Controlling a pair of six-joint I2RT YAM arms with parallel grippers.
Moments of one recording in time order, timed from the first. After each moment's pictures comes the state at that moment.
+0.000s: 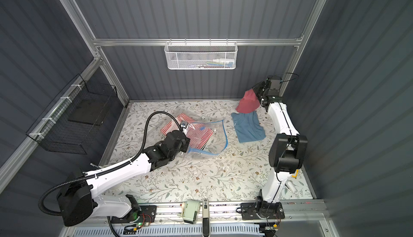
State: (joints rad) left arm -0.86 1.34 0.91 -0.17 -0.49 -0.11; right arm -0.08 1.87 1.71 -0.23 -0.18 0.93
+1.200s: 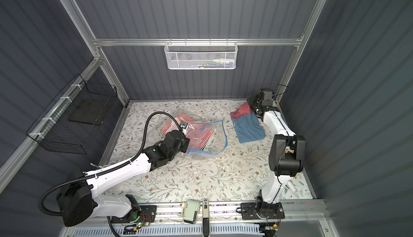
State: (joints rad) left arm -0.85 1.34 0.89 -0.17 -0.46 -0.11; right arm -0.04 1.80 1.40 -0.18 -0.19 1.01
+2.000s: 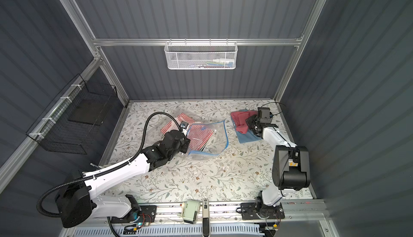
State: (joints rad) left arm -0.85 1.32 0.89 -0.17 -0.39 -0.11; right arm -0.04 1.63 1.03 -0.16 -0.16 1.00
